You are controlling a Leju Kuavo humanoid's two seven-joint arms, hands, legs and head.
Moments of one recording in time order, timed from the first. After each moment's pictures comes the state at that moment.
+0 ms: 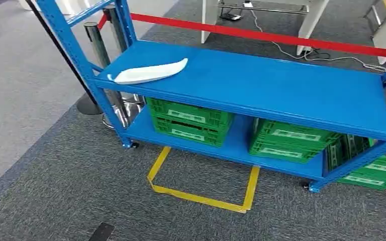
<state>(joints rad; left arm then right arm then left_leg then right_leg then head) -0.06 -0.15 0.76 -0.23 -1.12 0.41 -0.60 -0.08 0.17 -1.29 -0.22 1.35 -0.15 -0.35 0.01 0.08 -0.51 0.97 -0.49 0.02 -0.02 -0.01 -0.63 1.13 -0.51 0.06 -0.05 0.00</state>
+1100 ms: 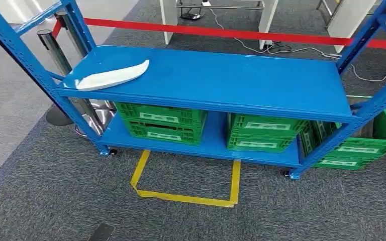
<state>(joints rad) -0.06 -0.15 0.75 -0.23 -1.12 0.41 -0.58 -0.08 0.17 -1.29 -0.22 1.36 -0.18 -0.31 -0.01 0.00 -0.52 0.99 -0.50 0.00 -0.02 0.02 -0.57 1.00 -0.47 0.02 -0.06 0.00</state>
